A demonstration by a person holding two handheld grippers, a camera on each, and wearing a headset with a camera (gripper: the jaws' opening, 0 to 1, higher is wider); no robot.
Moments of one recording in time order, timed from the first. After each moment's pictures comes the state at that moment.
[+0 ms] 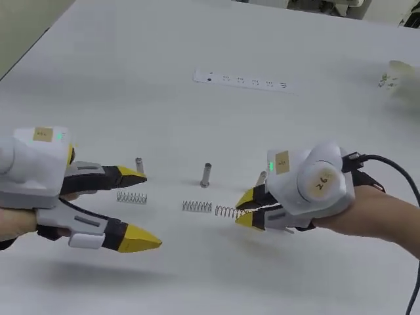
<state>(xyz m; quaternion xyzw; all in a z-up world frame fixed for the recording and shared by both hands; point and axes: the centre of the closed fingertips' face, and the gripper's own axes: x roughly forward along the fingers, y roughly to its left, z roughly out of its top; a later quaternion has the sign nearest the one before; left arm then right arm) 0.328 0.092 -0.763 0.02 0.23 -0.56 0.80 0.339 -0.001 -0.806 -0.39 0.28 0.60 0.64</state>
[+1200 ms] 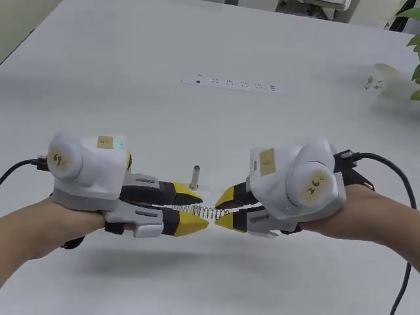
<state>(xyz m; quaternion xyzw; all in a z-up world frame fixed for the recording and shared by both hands) 0.335 0.018 -0.764 -0.02 0.18 -0.61 0.77 0.329 0.017 -0.778 -0.39 0.25 0.61 0.64</state>
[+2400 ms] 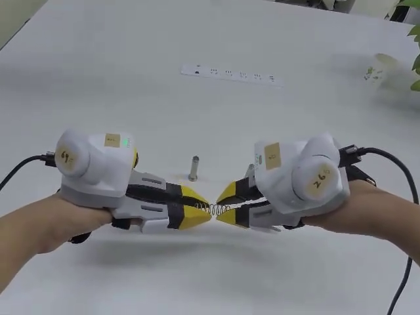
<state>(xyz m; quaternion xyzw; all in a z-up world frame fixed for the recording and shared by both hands) 0.325 0.009 -0.771 -0.01 0.18 -0.63 0.75 0.324 0.012 -0.784 -0.38 0.25 0.61 0.65</state>
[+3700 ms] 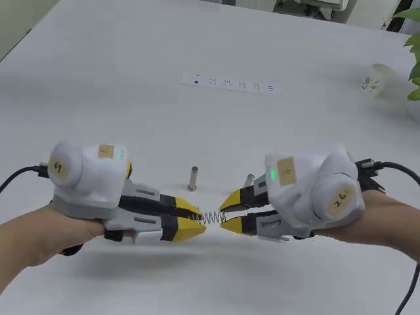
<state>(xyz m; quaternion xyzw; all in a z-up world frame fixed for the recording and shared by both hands) 0.322 0.015 -0.772 -0.02 0.19 -0.63 0.75 0.322 0.009 -0.769 -0.39 0.21 0.63 0.64</state>
